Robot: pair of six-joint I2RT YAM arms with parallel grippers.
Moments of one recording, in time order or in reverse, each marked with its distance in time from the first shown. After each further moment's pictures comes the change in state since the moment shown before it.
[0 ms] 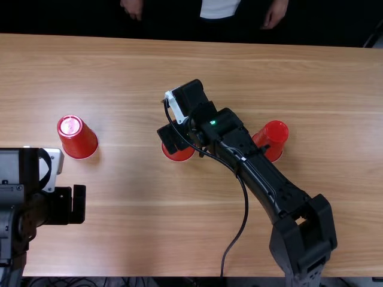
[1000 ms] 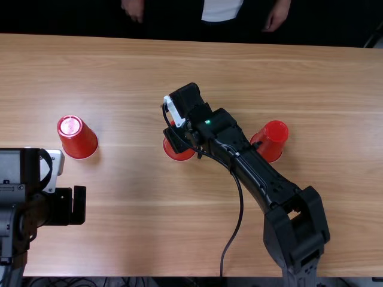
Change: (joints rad) left arm 0.000 0.000 -0.017 0.000 0.000 0.000; right arm 0.000 0.057 -0.002 0.000 0.000 0.001
